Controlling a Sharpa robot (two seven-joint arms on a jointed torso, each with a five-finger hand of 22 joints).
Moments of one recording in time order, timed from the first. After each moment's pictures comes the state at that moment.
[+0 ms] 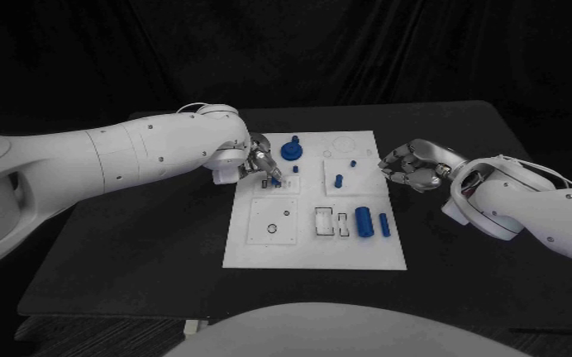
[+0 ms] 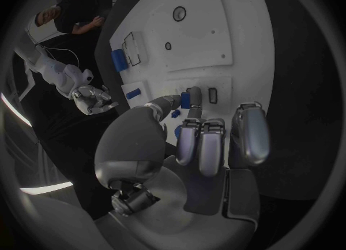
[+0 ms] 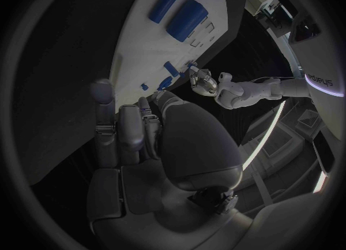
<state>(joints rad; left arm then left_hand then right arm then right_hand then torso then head) 1.29 -0.62 -0.21 1.25 -0.87 0.22 -0.54 1.04 -0.05 0.51 0.09 0.47 1.10 0.04 0.12 0.94 1.47 -0.04 1.47 1.31 1.47 -0.09 1.56 1.31 0.07 1.44 0.03 1.28 1.31 1.19 -0.91 -0.21 1.50 -1.15 -0.32 -0.01 1.41 0.01 0.19 0.23 0.53 0.81 0.15 0.23 0.07 1.40 0.06 1.46 1.31 1.44 -0.02 1.22 1.13 0.13 1.34 0.09 0.60 1.31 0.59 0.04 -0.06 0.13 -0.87</state>
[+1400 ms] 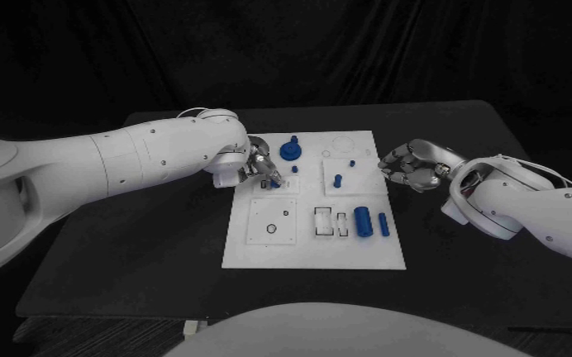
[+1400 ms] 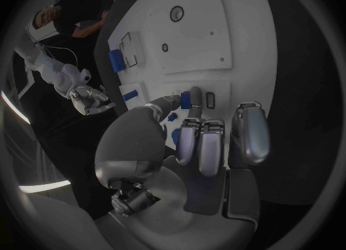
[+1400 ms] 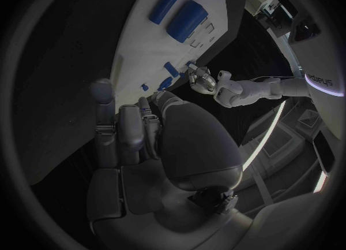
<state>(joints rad) 1.27 -0.61 -0.21 1.22 -0.87 0.21 -0.53 1.02 -0.03 0.51 0.09 0.45 1.10 0.04 0.12 0.94 1.47 -0.04 1.46 1.31 1.47 -0.09 1.56 1.31 0.07 1.43 0.03 1.28 1.31 1.19 -0.91 -0.21 1.50 -1.15 -0.31 -0.01 1.41 0.01 0.21 0.23 0.54 0.81 0.15 0.23 0.07 1.40 0.06 1.46 1.31 1.44 -0.02 1.22 1.13 0.13 1.34 0.09 0.59 1.31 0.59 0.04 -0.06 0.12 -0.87</state>
